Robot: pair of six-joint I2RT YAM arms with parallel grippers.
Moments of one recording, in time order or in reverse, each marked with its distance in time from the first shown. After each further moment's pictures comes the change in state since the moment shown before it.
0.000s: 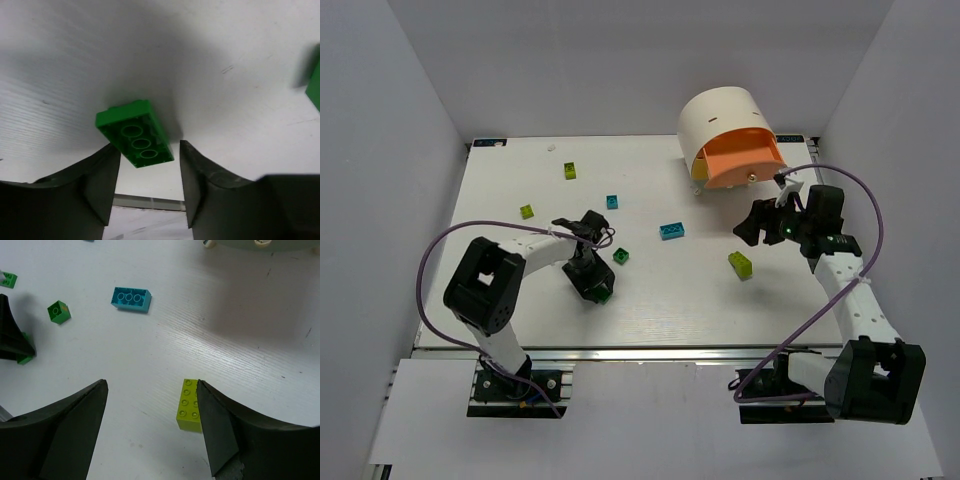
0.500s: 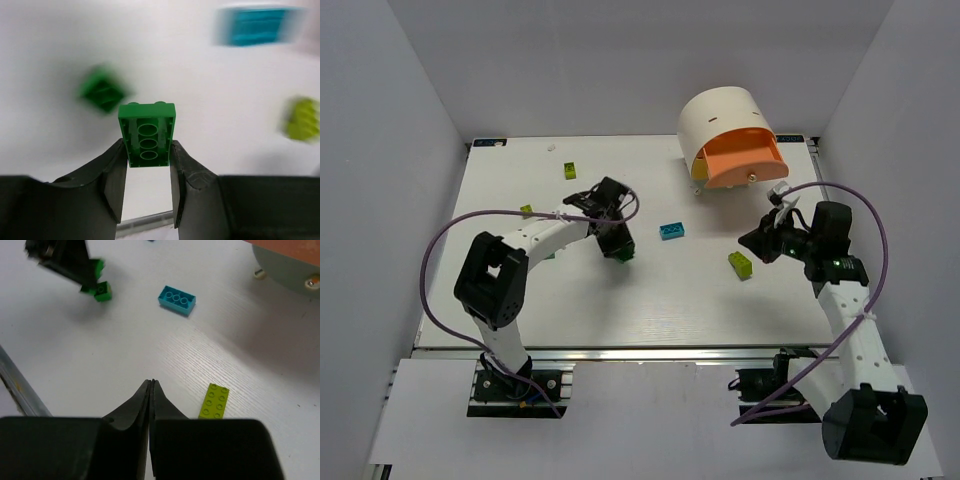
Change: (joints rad) left arm -0.051 0.076 0.281 0.065 -0.045 0.212; right arm 0.000 -0.196 -0.080 -0.055 -0.176 -0.177
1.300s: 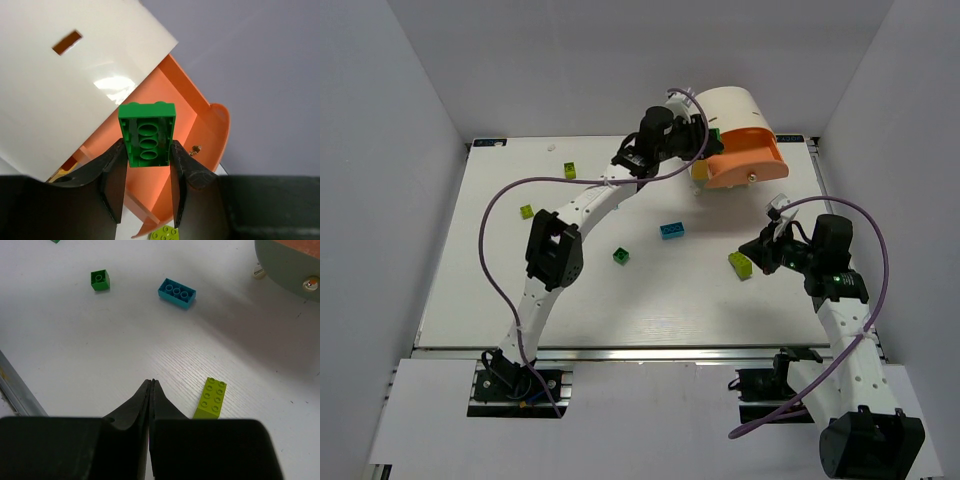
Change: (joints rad) left arm -0.071 0.553 0.970 0.640 0.302 0.349; right arm 0.000 -0.128 -0.085 -0.019 -0.023 -0.082
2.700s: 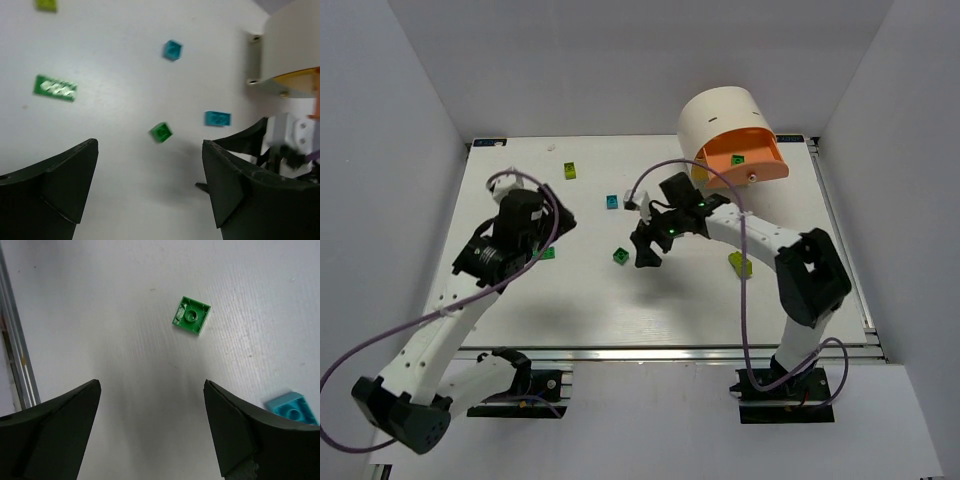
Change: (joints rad) left arm 0.179 -1.292 -1.090 -0.614 -0.682 -0.202; right arm 0.681 0.923 0.604 -0.049 0.179 -0.108
